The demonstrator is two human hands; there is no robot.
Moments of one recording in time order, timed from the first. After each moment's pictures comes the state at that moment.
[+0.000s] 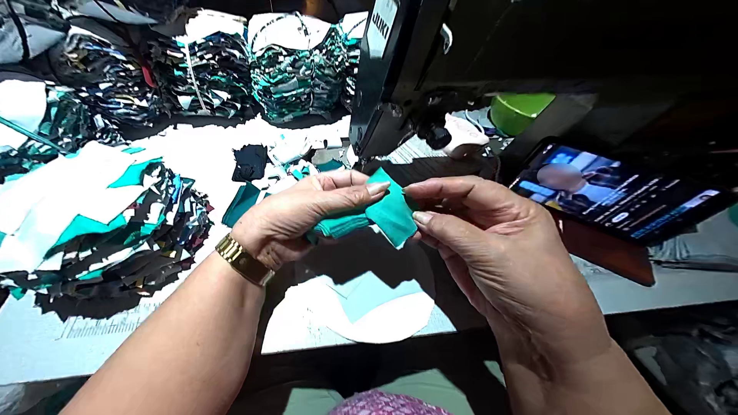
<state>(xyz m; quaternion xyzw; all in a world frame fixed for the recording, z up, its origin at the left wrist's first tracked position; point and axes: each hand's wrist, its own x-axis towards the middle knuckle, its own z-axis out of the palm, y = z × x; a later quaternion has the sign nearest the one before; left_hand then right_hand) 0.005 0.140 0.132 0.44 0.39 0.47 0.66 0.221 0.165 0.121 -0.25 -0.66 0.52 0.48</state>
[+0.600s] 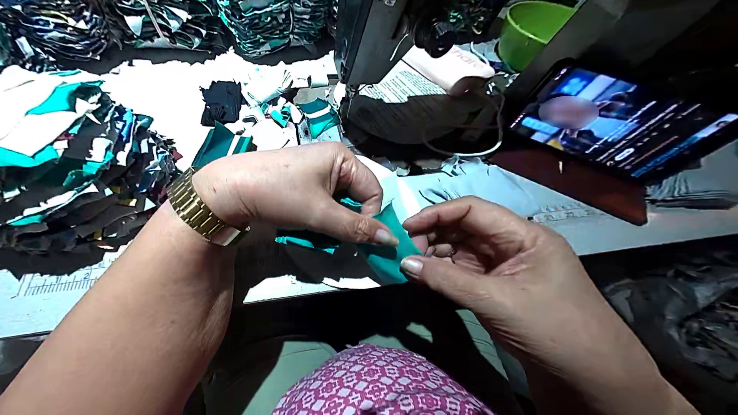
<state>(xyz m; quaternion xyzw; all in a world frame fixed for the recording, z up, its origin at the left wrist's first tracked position) 0.010 0.132 0.138 0.79 0.32 0.20 0.48 0.263 0.108 0.100 -0.32 -0.71 0.50 0.38</state>
